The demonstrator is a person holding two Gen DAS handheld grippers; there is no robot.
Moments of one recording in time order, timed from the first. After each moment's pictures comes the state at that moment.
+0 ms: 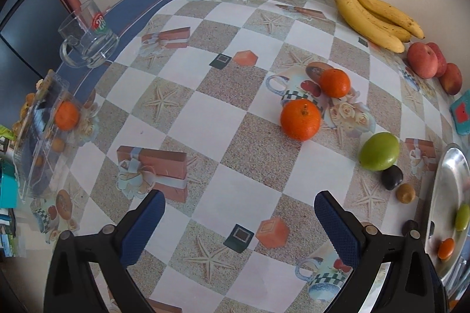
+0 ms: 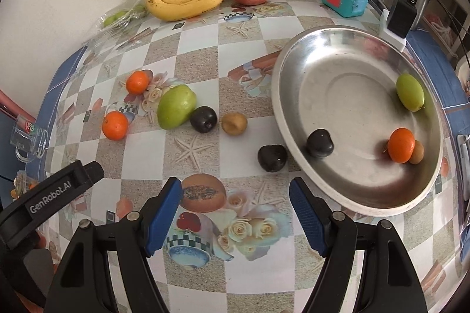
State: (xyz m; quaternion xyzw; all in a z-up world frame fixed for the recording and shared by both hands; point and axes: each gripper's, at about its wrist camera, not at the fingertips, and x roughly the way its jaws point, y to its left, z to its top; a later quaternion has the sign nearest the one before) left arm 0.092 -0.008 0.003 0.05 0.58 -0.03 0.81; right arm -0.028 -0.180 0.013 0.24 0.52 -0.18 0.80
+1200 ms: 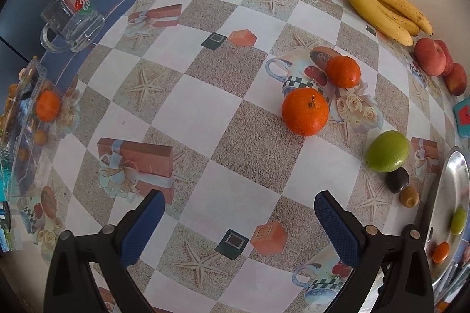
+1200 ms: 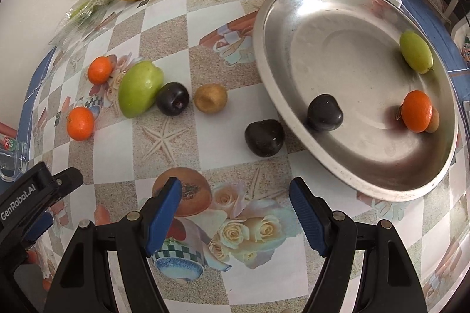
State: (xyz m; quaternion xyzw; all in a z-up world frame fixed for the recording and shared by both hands) left arm 0.110 -0.007 -0.021 0.03 0.62 -0.05 0.78; right arm -0.020 -0.191 -0.028 0.27 0.56 -0.22 0.75
